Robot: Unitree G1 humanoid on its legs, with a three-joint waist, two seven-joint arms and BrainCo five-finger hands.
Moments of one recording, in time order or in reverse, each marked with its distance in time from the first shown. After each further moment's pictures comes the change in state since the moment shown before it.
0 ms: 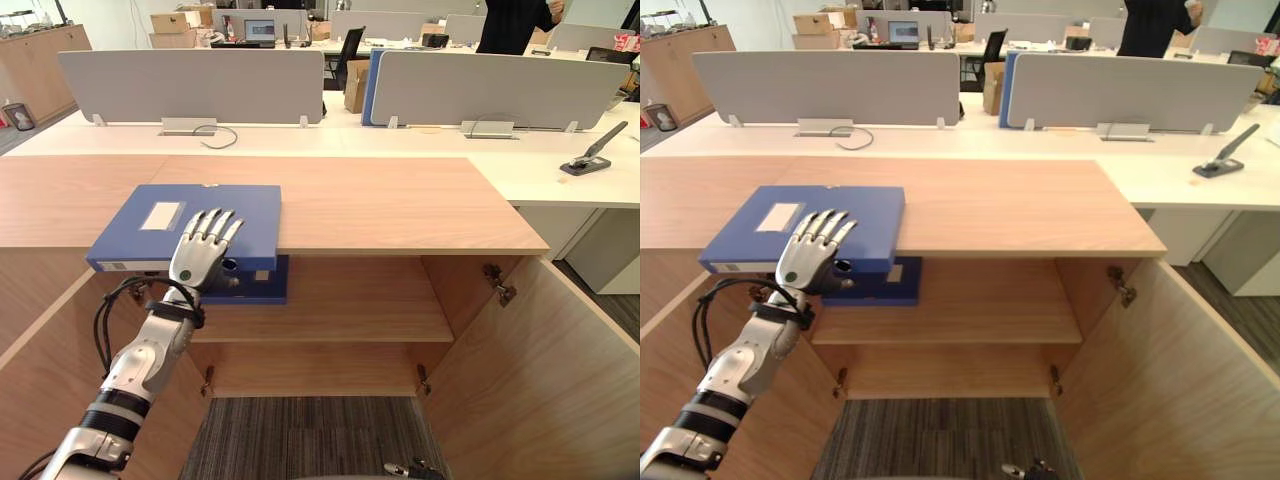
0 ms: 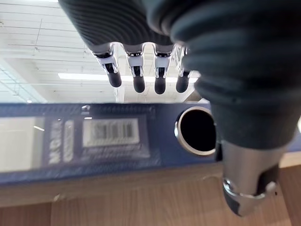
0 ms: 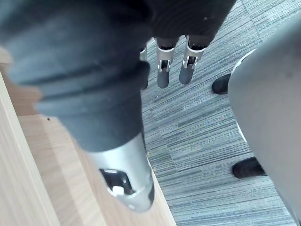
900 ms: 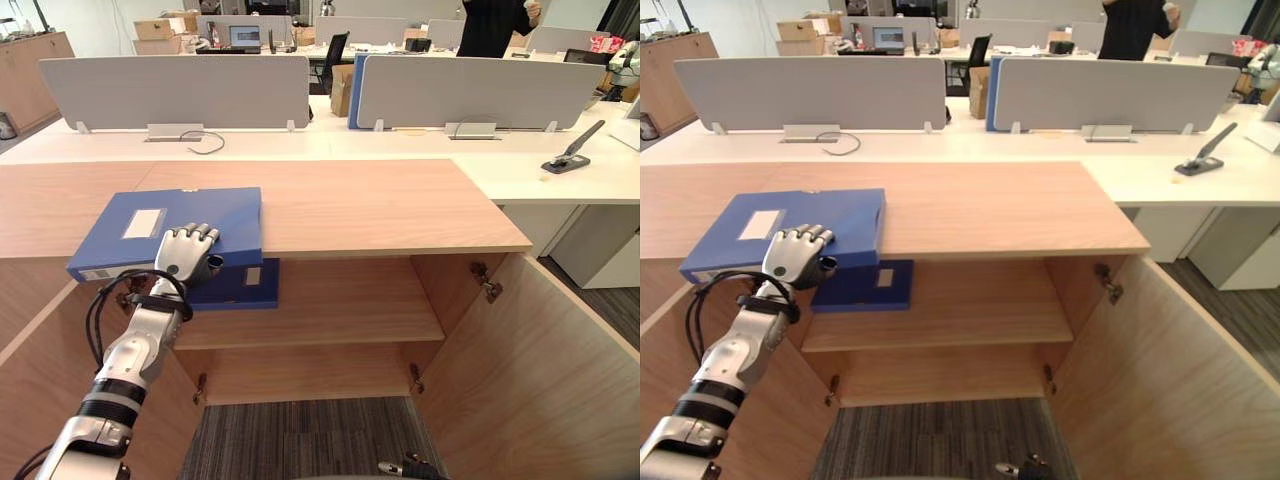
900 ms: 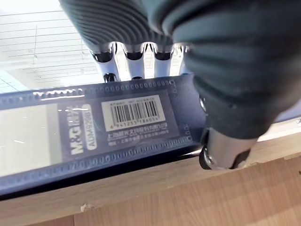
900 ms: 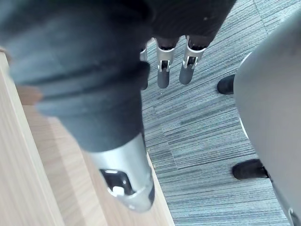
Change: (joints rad) left arm -0.066 -0.001 0.049 0.104 0.122 0.017 -0.028; right arm -0.014 -0.008 0.087 -0.001 0.000 0.001 0.004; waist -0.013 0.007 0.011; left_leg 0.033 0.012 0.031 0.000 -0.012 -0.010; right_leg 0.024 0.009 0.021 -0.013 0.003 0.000
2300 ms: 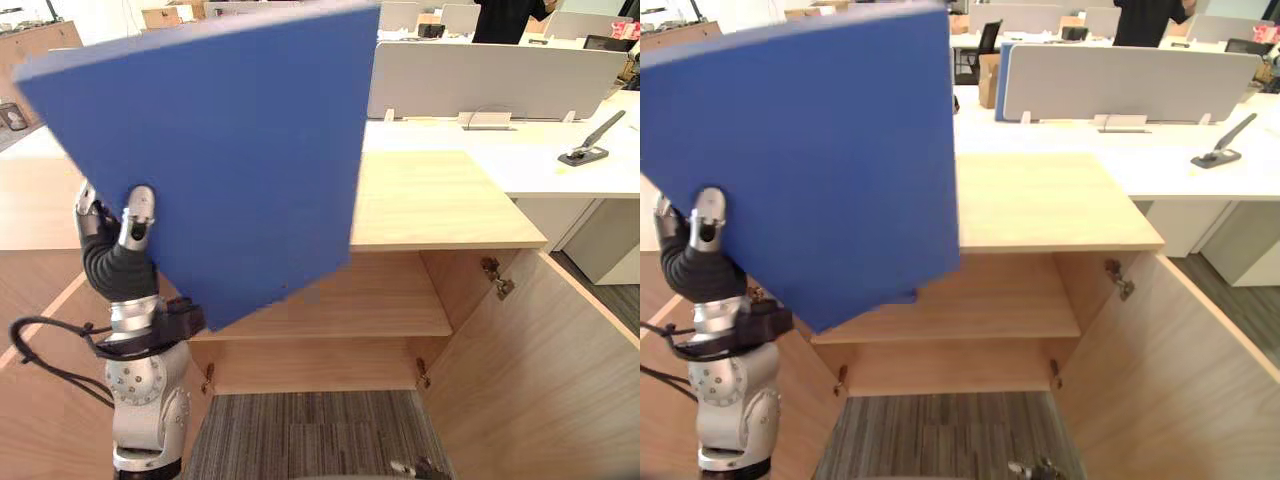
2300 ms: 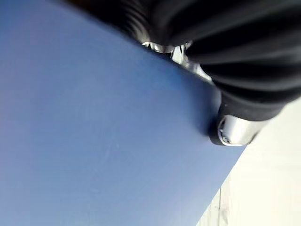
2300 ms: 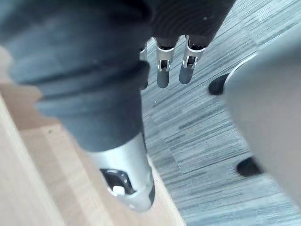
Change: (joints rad) left arm 0.347 -0.453 0.227 -0.935 -1.545 -0.227 -0.232; right arm 0.056 0.013 -0.035 -0.167 0.091 -0.019 0.011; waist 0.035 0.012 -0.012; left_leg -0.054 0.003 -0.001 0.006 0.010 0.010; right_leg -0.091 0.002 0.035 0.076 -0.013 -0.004
